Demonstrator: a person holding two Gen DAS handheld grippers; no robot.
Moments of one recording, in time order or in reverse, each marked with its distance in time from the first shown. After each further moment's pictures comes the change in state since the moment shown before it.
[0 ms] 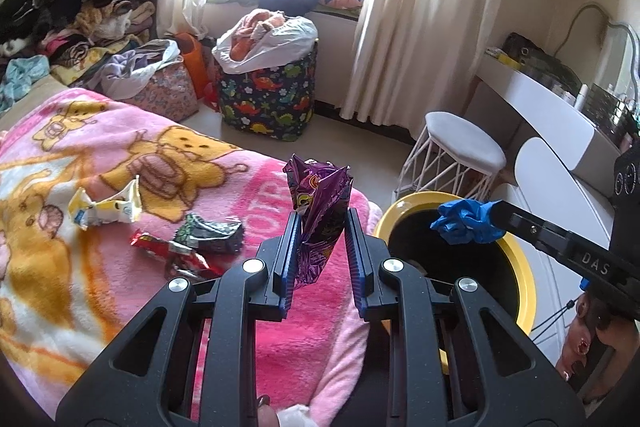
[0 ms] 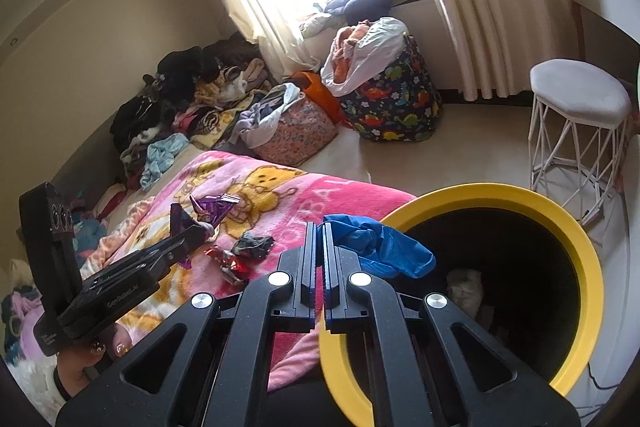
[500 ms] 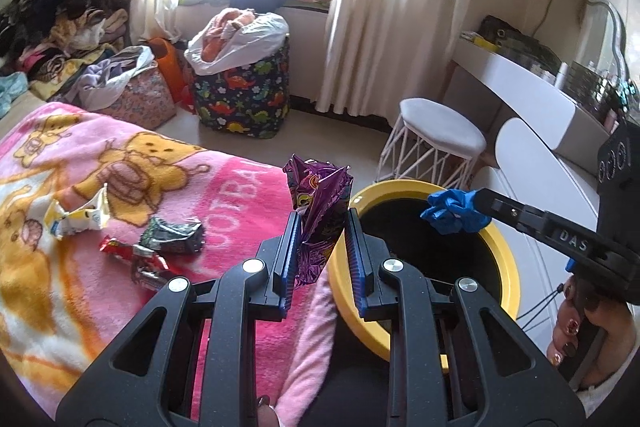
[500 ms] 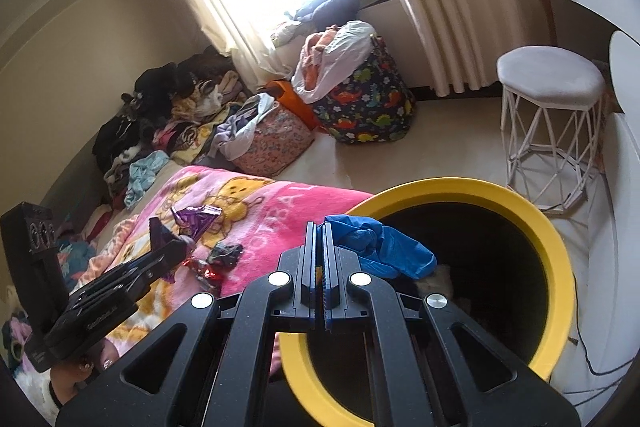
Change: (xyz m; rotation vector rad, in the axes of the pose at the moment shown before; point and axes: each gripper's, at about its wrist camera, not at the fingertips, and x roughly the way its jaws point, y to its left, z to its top) left arm 0.007 -0.036 -0.004 0.070 0.024 -0.061; right arm -0.013 -0.034 -0.004 0.079 -0.026 -0.069
